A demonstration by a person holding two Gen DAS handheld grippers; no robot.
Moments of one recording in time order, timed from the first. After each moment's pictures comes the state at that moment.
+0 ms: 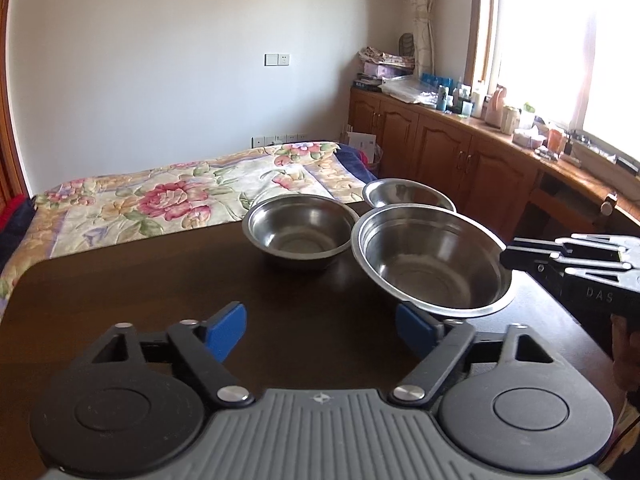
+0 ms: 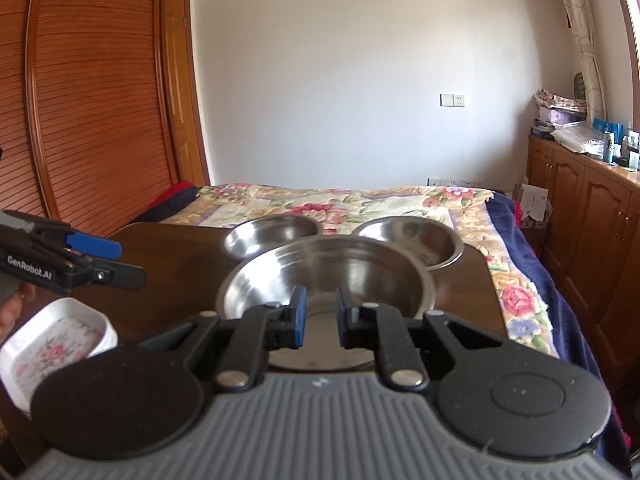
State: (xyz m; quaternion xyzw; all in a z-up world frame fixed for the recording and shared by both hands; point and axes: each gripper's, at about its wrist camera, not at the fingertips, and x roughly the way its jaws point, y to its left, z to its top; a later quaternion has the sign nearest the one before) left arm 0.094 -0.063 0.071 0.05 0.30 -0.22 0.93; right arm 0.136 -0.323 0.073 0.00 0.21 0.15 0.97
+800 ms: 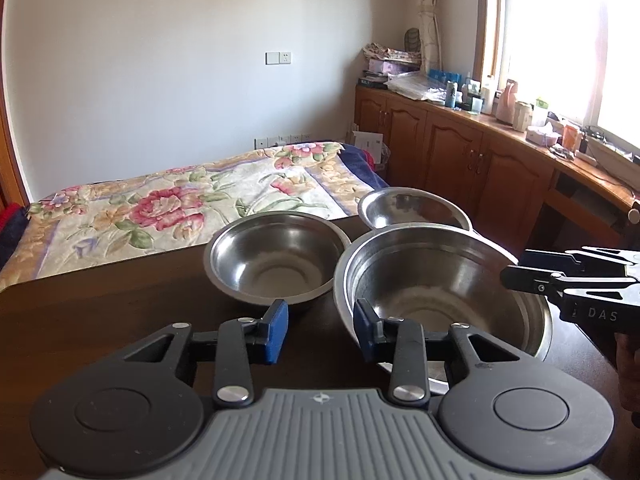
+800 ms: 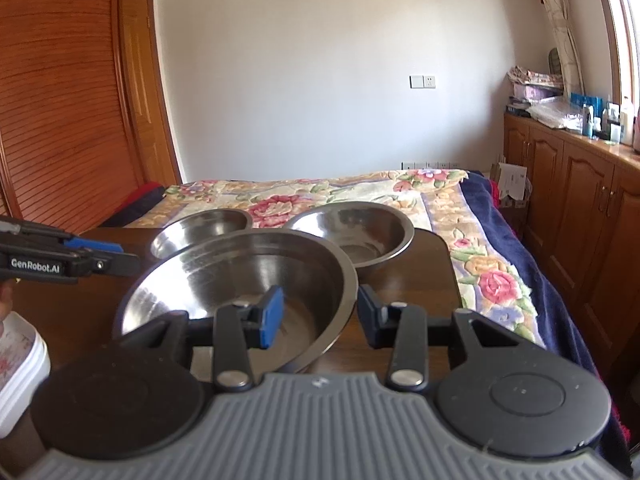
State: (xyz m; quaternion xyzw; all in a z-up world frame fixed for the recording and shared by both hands) left arm 0.142 -0.114 0.057 0.06 0.30 -0.21 0.93; right arm 0.181 -0.363 0.050 0.03 0.23 0.11 0.97
